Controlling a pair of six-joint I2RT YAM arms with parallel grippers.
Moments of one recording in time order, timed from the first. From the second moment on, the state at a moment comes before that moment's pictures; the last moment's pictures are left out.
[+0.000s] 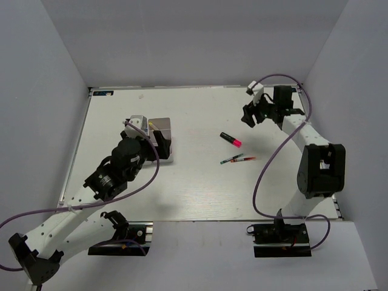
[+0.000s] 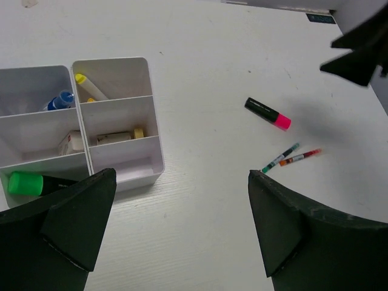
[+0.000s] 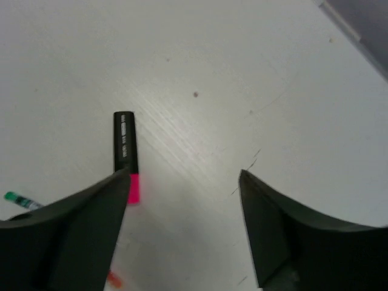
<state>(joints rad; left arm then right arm) -0.74 0.81 0.83 -0.31 -0.43 -0.43 0.09 1.64 1.18 -0.21 -0.58 -0.57</state>
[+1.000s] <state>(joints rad) -0.73 0.57 0.73 -0.39 -0.28 -0.28 0.32 2.14 1.69 -0.67 -0.36 -0.65</state>
